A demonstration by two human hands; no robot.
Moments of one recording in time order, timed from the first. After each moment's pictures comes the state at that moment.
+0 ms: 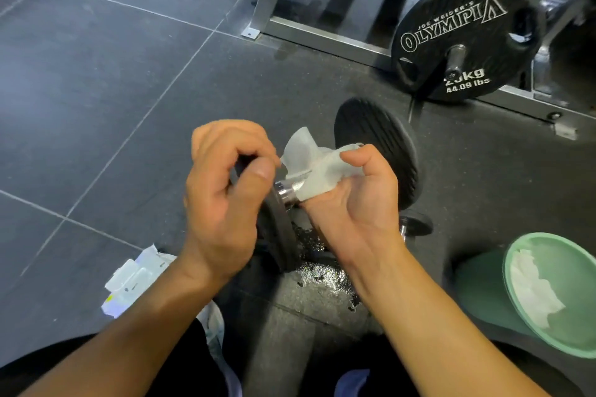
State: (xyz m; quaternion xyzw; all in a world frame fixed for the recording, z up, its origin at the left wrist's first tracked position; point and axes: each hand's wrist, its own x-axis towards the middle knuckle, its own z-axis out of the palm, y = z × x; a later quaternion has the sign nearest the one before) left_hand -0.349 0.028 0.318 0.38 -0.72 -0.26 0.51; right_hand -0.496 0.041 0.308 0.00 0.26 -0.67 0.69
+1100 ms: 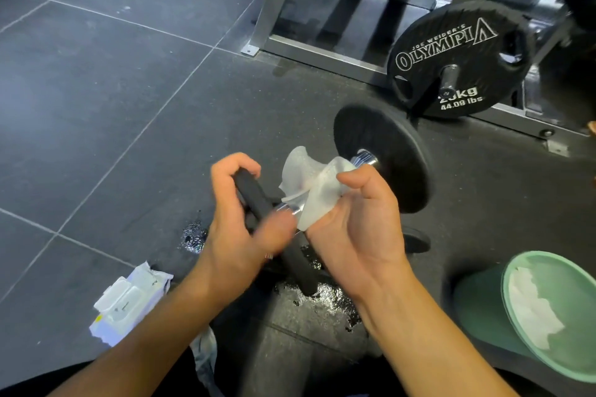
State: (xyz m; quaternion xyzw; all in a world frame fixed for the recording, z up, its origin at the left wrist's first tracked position) left_hand -0.358 0.033 0.300 0.40 -0.60 -0.49 0.49; right_hand -0.502 0.048 0.316 -0.05 0.25 -0.63 0.73
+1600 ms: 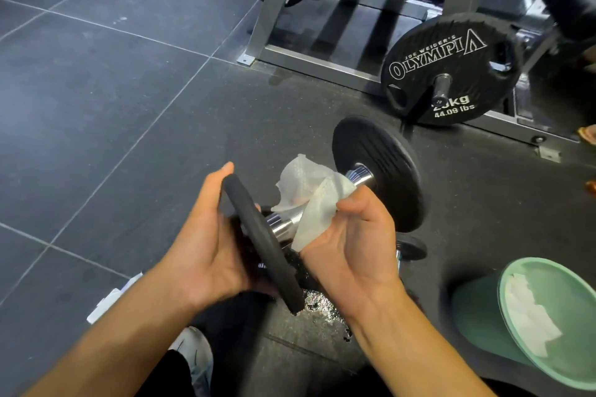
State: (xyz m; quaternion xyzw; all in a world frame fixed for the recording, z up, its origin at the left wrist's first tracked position) left_hand -0.346 0.012 0.317 0.47 -0.10 -0.84 0.25; right_hand -0.501 0.053 0.313 -0.03 0.20 -0.65 0.73
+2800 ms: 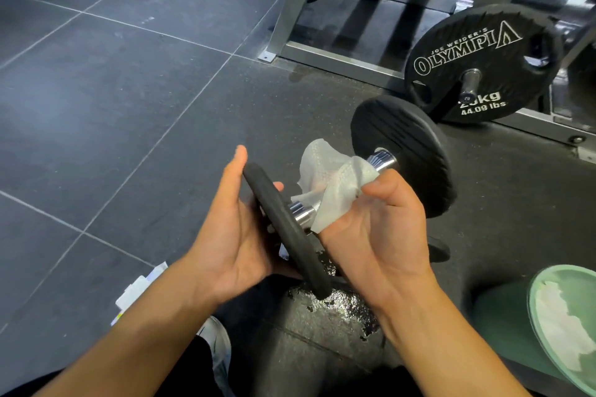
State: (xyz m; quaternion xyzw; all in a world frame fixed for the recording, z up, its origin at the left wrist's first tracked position) left_hand -0.347 0.016 0.320 0.44 -0.13 -0.83 0.30; right_hand -0.500 0.045 0.321 -0.09 0.19 -0.63 0.74
